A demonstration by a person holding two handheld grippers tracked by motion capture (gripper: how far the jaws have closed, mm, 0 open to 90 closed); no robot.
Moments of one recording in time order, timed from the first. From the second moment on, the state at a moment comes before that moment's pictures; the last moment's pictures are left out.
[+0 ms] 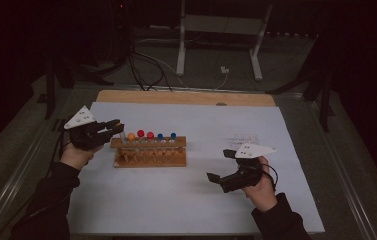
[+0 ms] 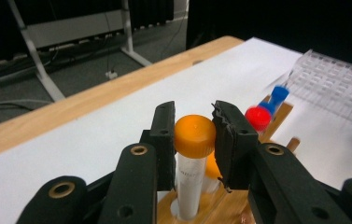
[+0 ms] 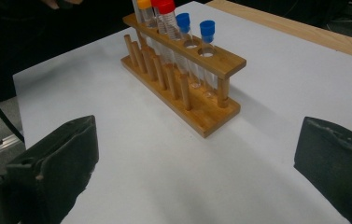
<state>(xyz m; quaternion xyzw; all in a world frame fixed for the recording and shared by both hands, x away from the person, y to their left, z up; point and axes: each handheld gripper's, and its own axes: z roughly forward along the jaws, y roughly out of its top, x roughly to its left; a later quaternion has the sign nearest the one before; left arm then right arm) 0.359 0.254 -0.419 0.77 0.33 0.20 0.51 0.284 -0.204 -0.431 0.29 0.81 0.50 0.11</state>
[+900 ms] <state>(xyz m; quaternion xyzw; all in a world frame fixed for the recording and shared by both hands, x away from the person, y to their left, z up) 0.355 0.254 -0.438 0.79 0.32 0.17 0.48 0.285 -0.206 -0.430 0.29 0.81 0.50 0.10</state>
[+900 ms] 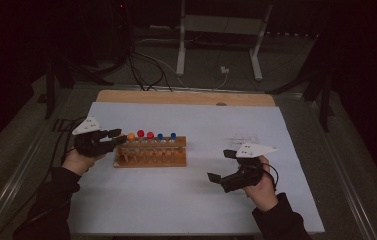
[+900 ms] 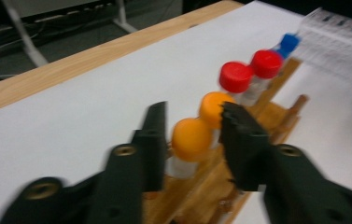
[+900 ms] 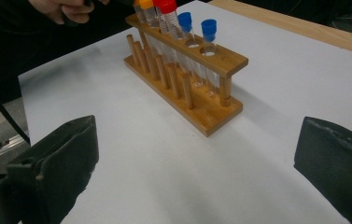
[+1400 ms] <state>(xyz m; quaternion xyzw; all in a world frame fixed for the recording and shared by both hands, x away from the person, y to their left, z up) 0.307 0.242 -0.433 0.80 0.29 0.10 0.51 0.285 -0.206 -0.430 0.29 0.81 0.50 0.10</state>
